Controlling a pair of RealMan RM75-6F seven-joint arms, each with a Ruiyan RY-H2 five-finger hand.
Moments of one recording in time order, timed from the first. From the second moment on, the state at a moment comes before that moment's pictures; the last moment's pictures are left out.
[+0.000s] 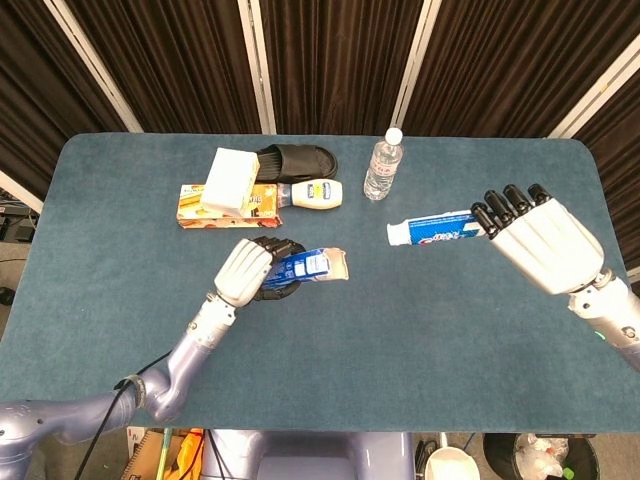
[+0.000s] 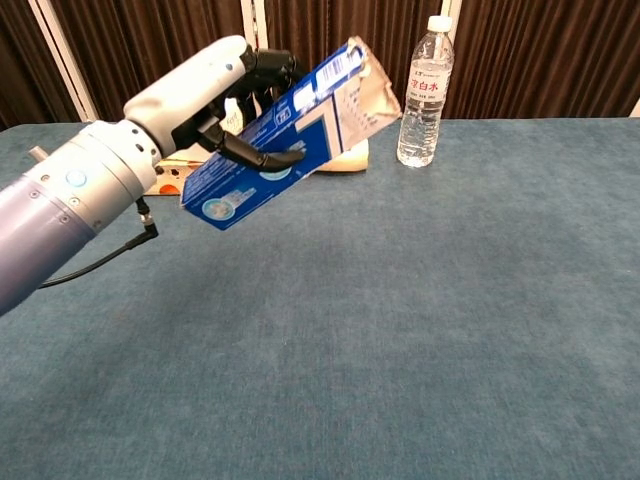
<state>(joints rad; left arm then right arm) -0.79 -1.83 -0.24 -1.17 1.57 1.30 -0.17 0.62 -0.80 0.23 -1.50 -1.87 1.45 -0.28</state>
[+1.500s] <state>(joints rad) -0.86 -1.95 -0.31 -1.19 1.51 1.31 -0.15 0.70 -0.81 0.22 -1.40 -2.05 1.46 -0.40</state>
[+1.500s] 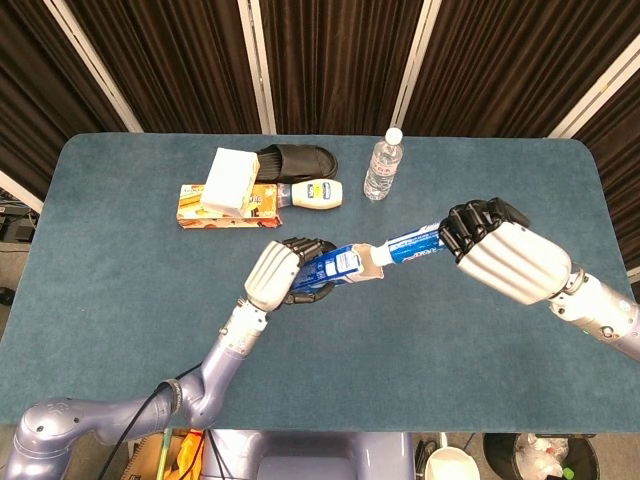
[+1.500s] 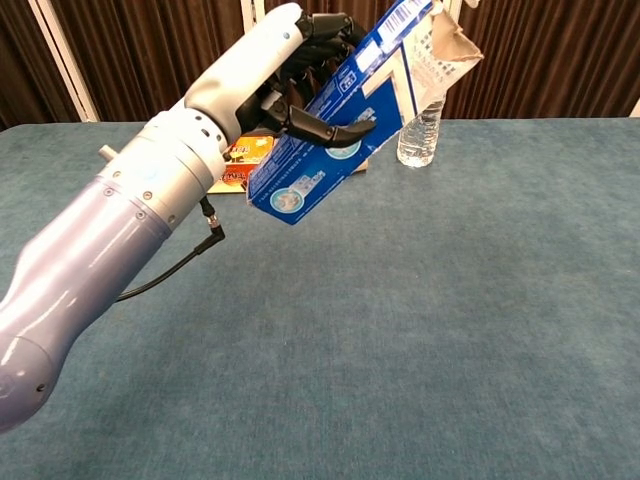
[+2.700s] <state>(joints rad) -0.94 -1.96 -0.41 -1.39 1.37 1.21 0.08 0.72 -0.83 0.20 -1.39 -2.10 1.46 -0.41</state>
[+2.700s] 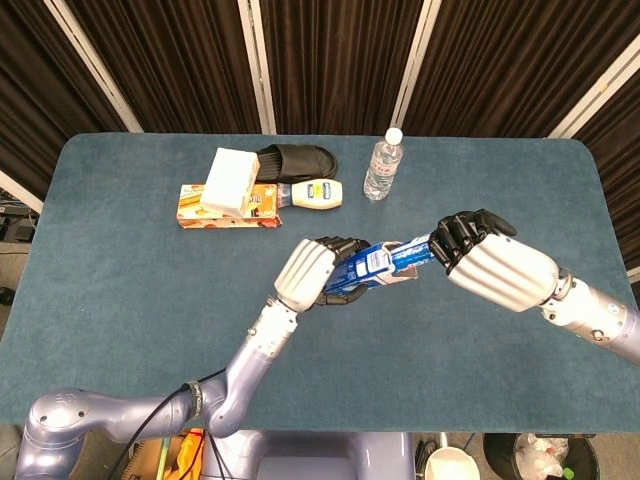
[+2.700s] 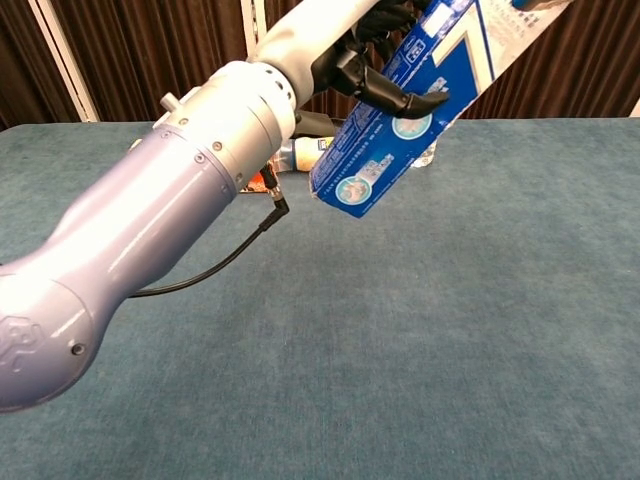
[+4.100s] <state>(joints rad) -1.06 -2.03 -0.53 -1.42 1.18 1.18 0.26 0.67 -0.90 0.24 -1.36 -2.05 1.60 -0.47</state>
